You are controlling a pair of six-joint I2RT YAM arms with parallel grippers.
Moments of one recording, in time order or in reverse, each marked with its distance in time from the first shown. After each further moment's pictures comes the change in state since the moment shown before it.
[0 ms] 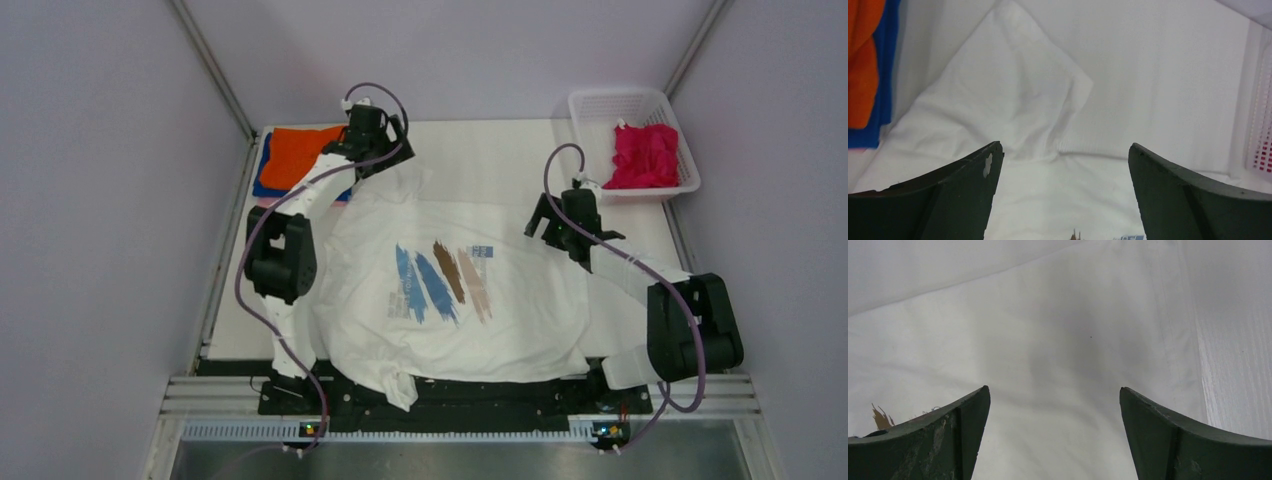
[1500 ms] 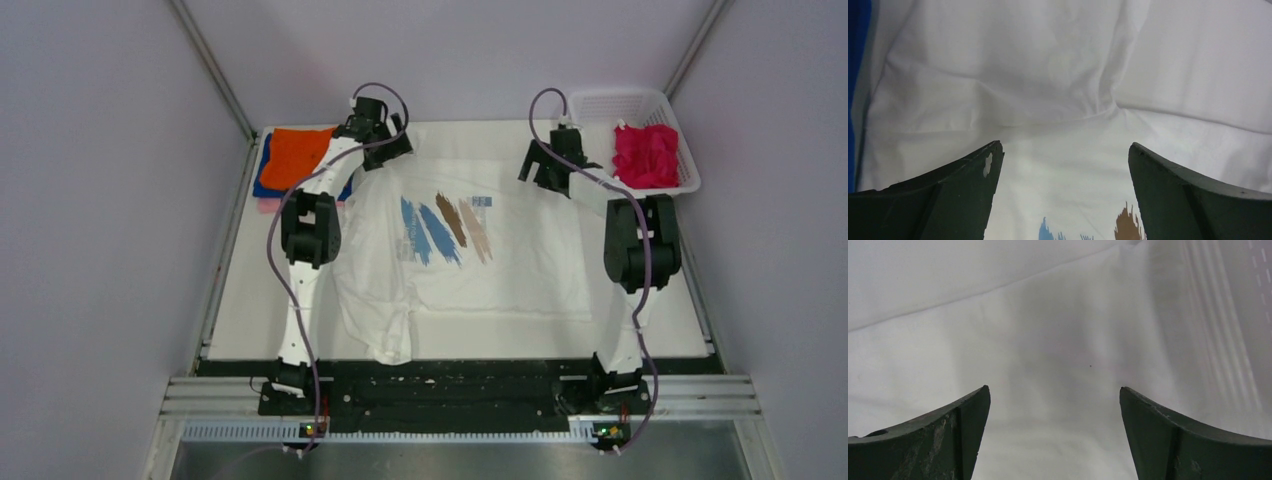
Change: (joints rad) left arm 0.091 0.596 0.690 -0.216 0.106 0.033; right arm -0.078 0.640 0.722 -0.086 -0.009 -0.108
